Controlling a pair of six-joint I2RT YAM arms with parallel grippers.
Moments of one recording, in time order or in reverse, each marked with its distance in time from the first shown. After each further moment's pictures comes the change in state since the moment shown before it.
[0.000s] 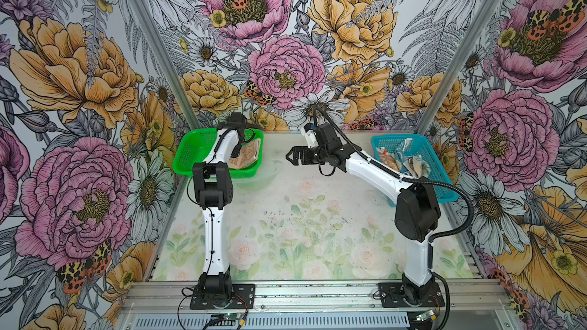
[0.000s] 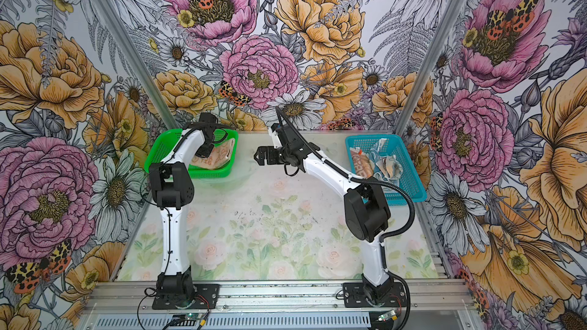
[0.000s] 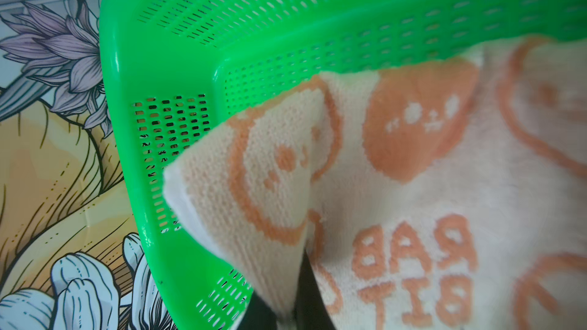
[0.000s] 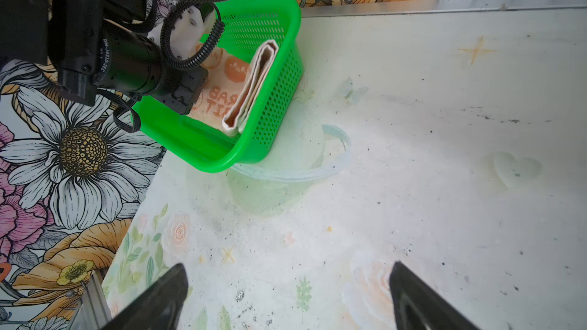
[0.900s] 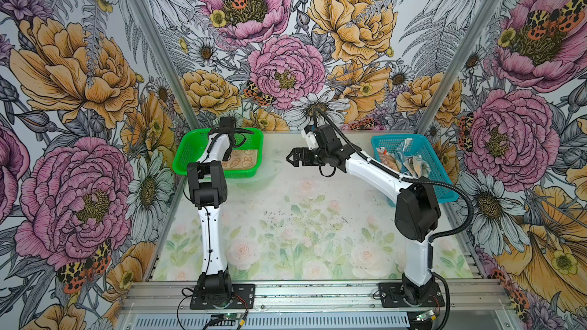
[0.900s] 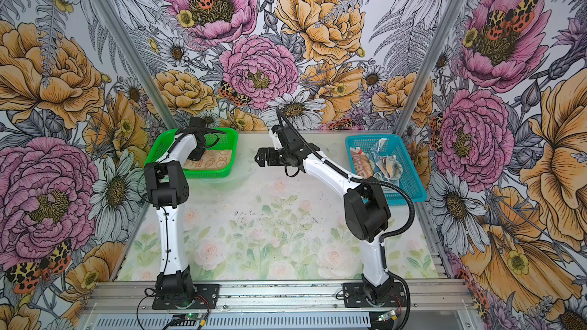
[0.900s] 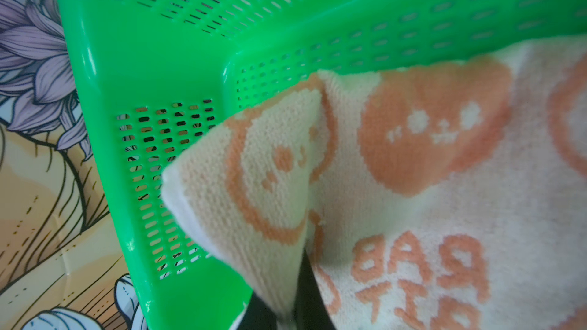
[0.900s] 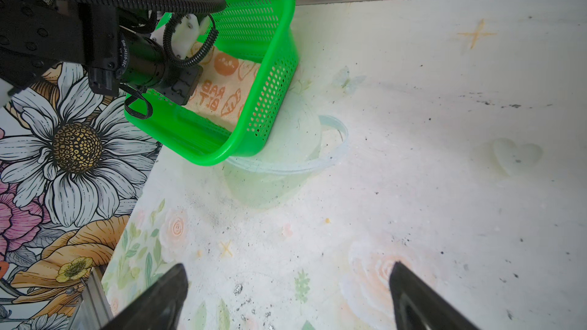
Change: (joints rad) left arm 0.093 0.039 -0.056 0.159 -0.011 0.132; right arm 0.000 0.000 -0.004 -0.019 -0.002 0.007
